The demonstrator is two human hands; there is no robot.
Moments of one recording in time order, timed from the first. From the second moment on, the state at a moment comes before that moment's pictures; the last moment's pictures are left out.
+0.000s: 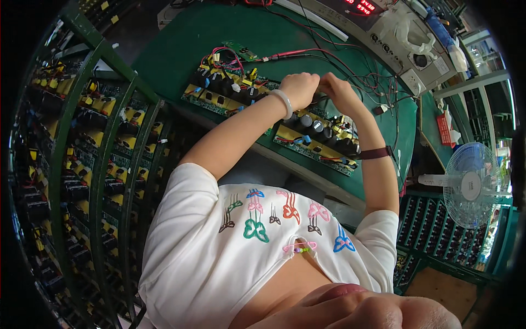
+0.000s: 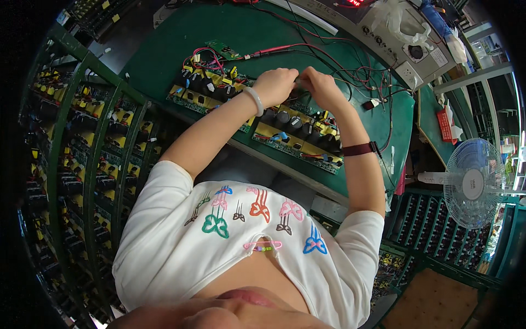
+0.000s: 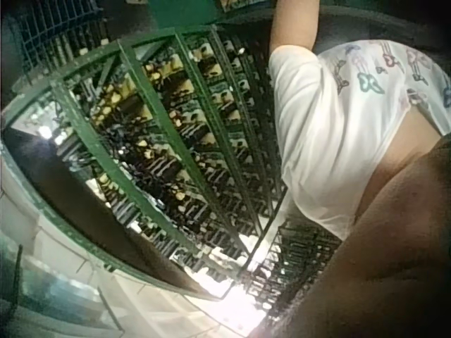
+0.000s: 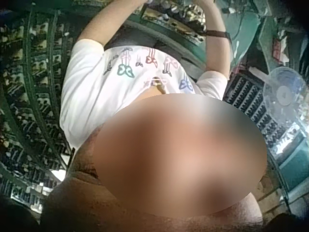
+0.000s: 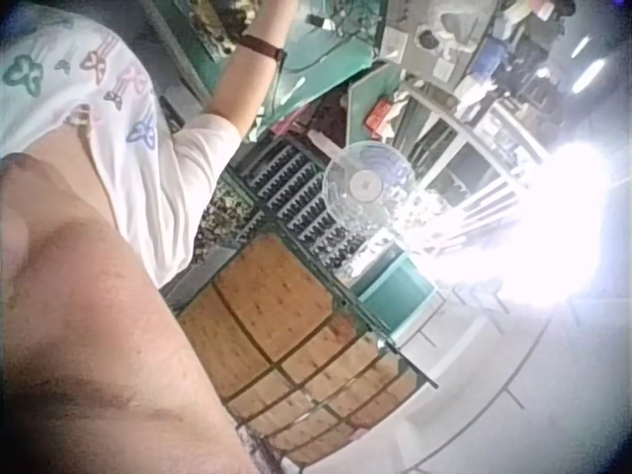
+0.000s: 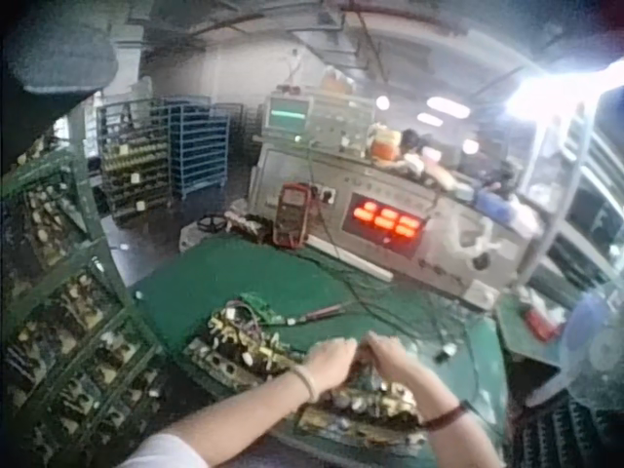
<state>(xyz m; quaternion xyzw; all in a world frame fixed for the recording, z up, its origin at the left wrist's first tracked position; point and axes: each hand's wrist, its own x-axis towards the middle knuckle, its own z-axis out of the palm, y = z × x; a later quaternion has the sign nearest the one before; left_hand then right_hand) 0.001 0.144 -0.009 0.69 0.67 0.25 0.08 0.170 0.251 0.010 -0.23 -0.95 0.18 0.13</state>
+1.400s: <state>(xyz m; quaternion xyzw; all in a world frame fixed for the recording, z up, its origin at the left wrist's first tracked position) -0.105 -0.028 0.028 0.69 0.63 0.37 -0.02 -0.027 0.200 0.019 -0.13 -0.94 0.32 0.07</state>
